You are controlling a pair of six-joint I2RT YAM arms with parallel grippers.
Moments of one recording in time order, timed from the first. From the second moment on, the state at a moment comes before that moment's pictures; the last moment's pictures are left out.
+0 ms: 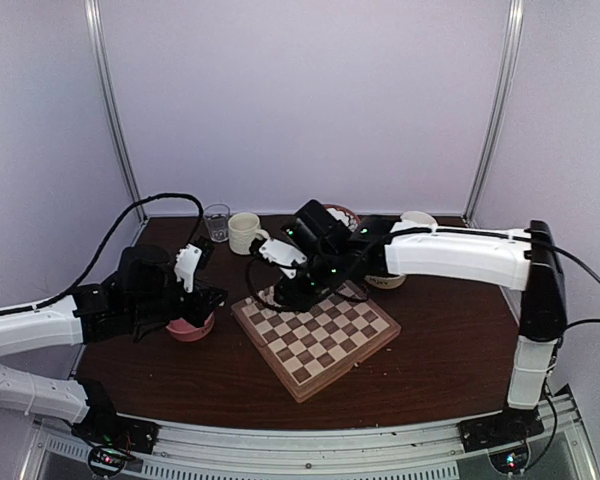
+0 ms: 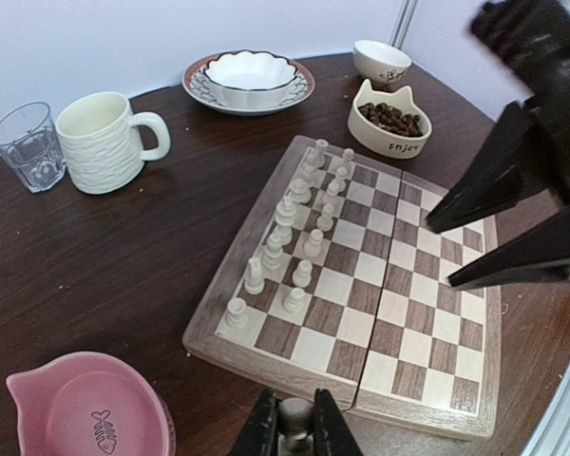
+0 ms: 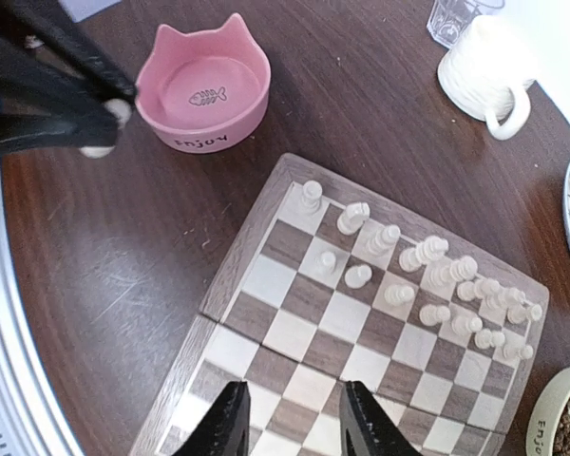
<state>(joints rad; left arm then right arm) -0.81 1.02 0.63 -0.11 -0.08 -0.23 1.03 1.95 1.70 -0.62 0.02 -0.05</state>
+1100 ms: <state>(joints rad) -1.19 1.81 0.64 0.70 -0.29 -0.10 0.84 1.39 0.79 0.05 0.12 0.21</state>
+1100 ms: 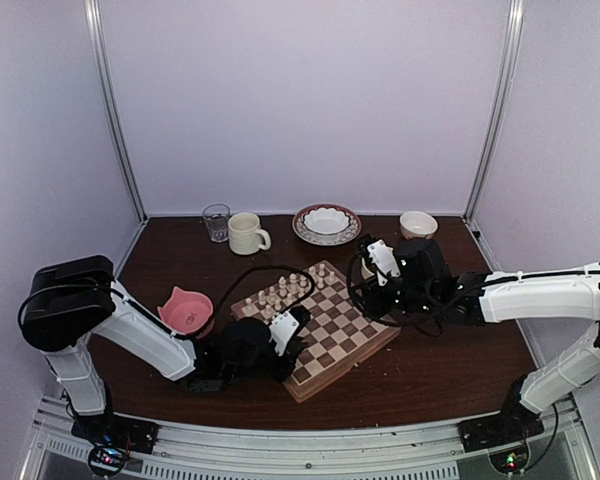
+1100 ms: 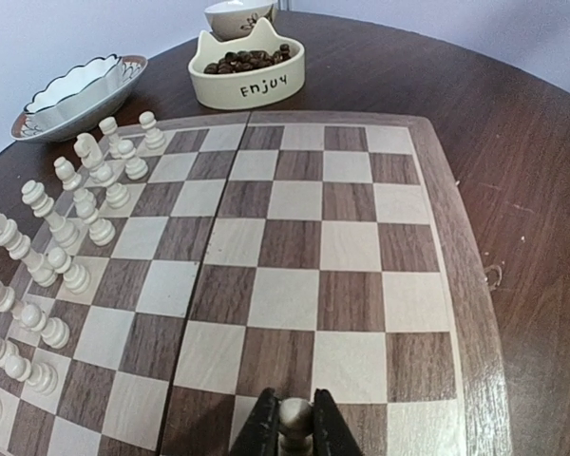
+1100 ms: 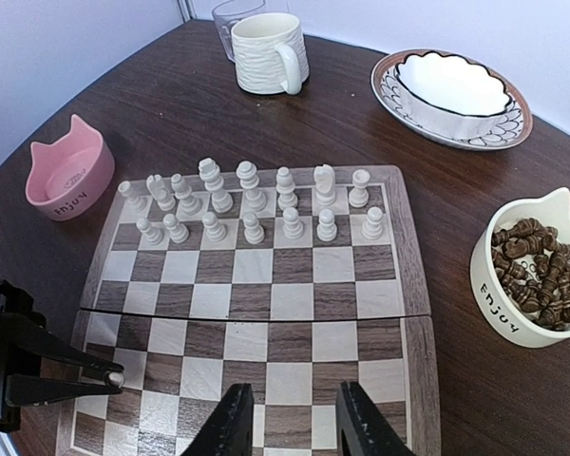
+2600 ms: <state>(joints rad) -0.81 1.01 0.79 -0.32 -0.39 -0.37 1.07 1.73 1.05 -0.22 -0.04 0.00</state>
